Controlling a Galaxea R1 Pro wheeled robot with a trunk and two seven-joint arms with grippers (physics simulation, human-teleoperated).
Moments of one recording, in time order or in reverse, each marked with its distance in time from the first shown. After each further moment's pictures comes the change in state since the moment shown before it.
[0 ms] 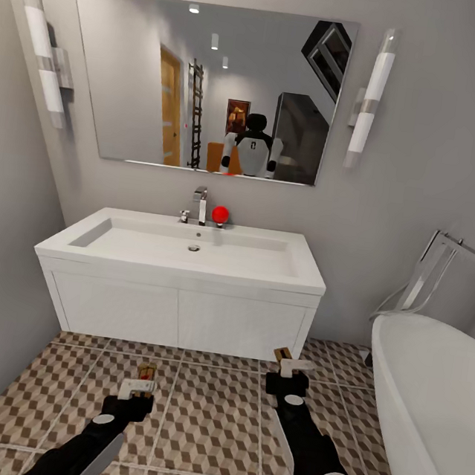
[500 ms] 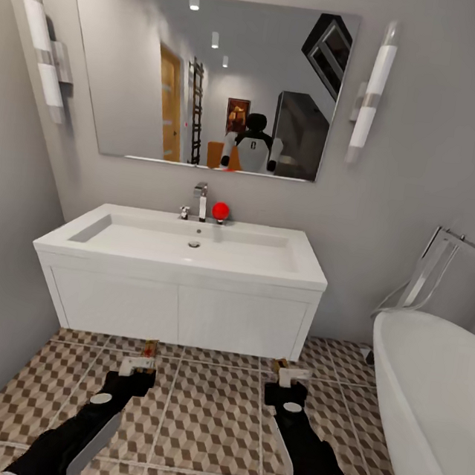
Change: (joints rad) left arm 0.000 0.047 0.003 -0.183 -0.003 0.040 0.001; right arm 0.000 -0.001 -0.005 0.069 -0.004 0.001 0.006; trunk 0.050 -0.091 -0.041
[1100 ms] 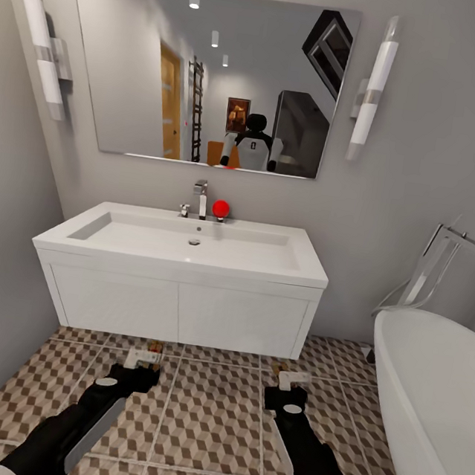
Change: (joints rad) left arm 0.000 0.017 0.000 -0.159 -0.002 0.266 0.000; right arm -0.003 -0.001 -0.003 0.022 0.005 0.020 0.000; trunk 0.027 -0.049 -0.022
